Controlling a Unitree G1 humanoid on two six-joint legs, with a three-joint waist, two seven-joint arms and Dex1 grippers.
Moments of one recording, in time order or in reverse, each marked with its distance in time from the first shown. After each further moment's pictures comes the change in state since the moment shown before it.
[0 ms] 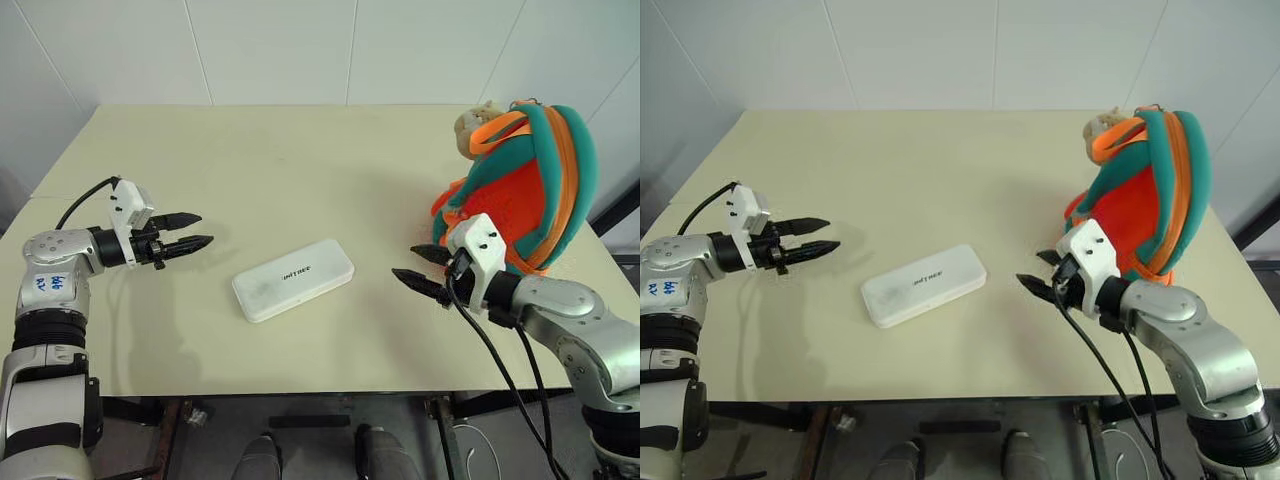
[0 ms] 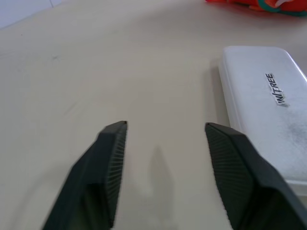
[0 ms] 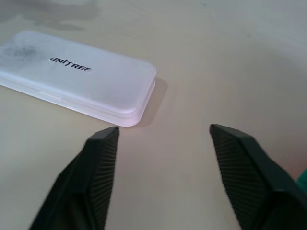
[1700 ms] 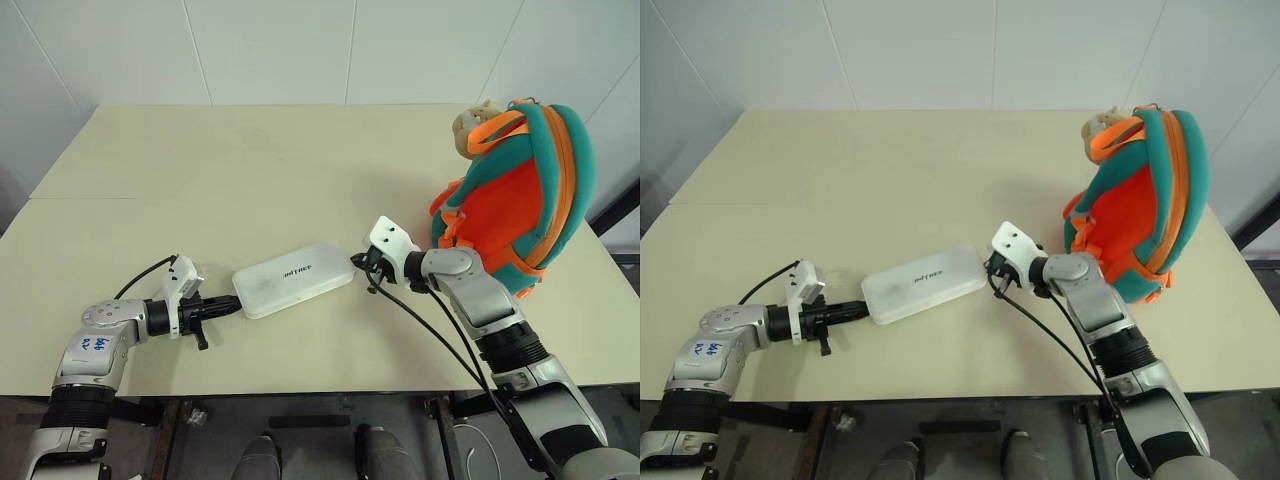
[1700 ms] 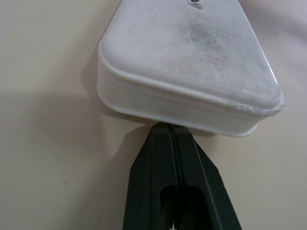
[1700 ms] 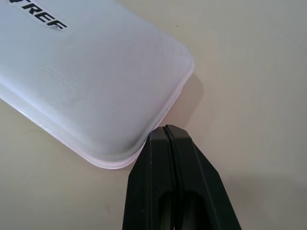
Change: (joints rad) left arm 0.396 -0.128 -0.043 -0.476 -0.049 0.350 0.109; right arm -0.367 0.274 0.323 0.637 -0.490 -0.304 0.230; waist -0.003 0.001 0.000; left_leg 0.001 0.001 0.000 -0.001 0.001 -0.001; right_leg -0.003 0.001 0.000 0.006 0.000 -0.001
